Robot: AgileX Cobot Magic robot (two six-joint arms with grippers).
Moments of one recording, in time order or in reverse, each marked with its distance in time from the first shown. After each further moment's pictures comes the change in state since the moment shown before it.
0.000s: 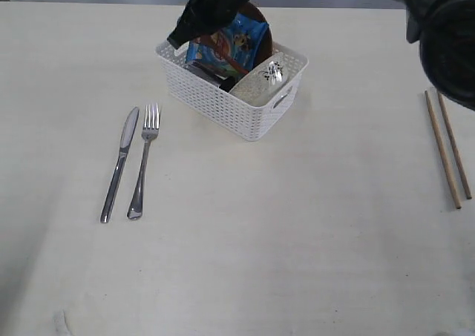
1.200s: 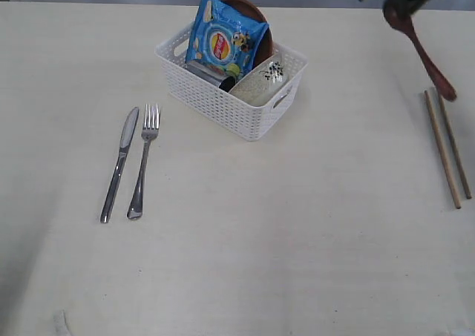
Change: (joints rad) left arm 0.000 0.000 0.000 0.000 0.000 0.000; right arm -0.412 -0.315 0.231 -0.308 0.446 0.446
